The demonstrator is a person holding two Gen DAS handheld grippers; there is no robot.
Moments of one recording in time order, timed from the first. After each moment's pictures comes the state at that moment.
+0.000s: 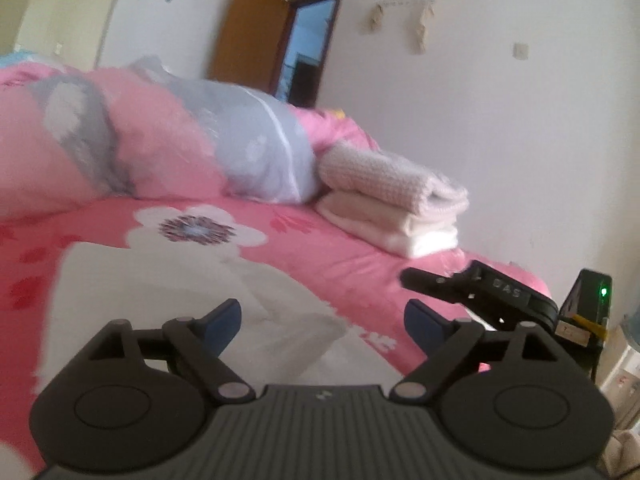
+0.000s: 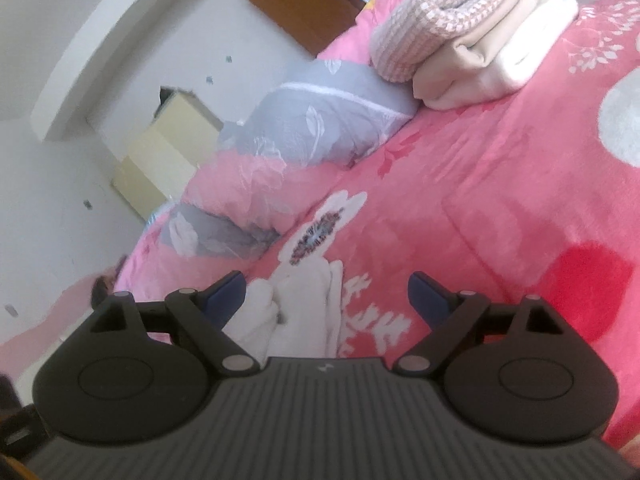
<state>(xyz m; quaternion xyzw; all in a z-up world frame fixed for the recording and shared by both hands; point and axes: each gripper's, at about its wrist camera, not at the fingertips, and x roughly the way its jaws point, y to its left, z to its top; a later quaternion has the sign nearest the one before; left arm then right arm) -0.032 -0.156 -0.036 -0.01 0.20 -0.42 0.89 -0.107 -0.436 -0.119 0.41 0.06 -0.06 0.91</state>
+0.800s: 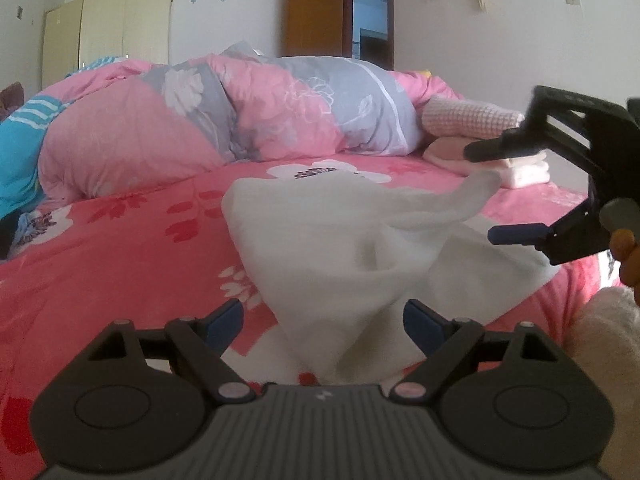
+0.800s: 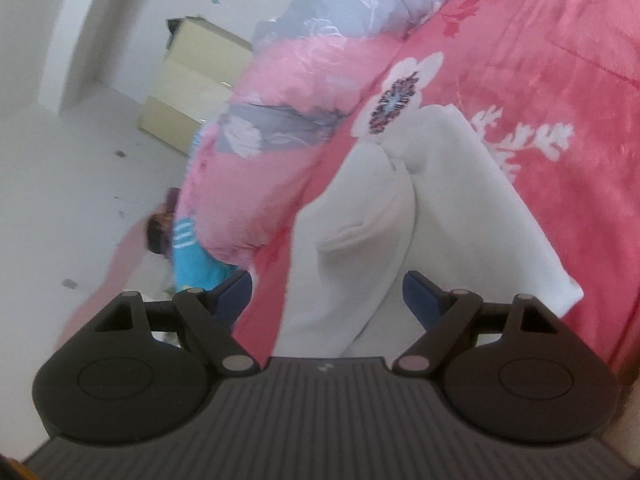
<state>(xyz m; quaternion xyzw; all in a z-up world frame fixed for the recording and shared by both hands) -0.048 -0.065 -0.087 0.08 0.22 -0.30 0.93 -0.075 -0.340 -0.077 0.48 0.21 0.04 0.85</state>
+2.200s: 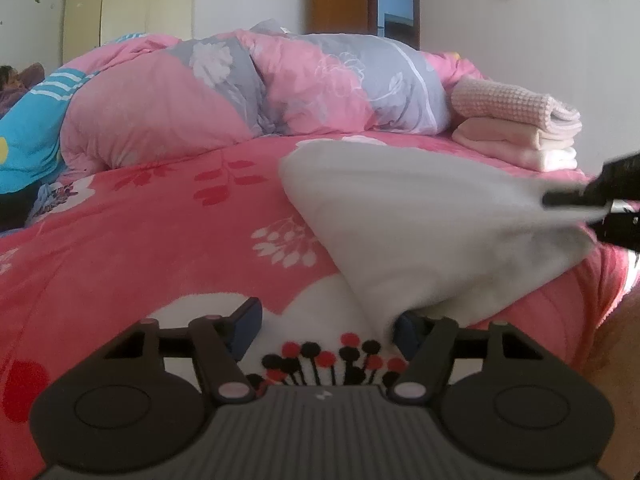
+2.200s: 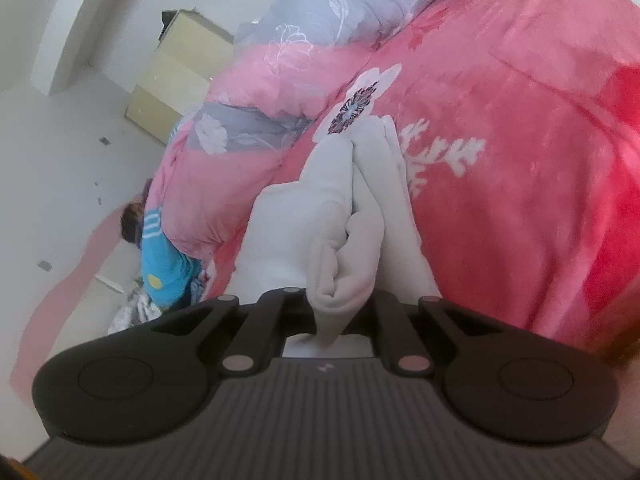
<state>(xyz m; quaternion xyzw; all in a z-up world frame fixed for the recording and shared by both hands) -0.045 -0.049 -0.103 0.08 0.25 -0.26 0.93 -0.104 -0.377 -0.120 0.44 0.19 0.04 0.87</state>
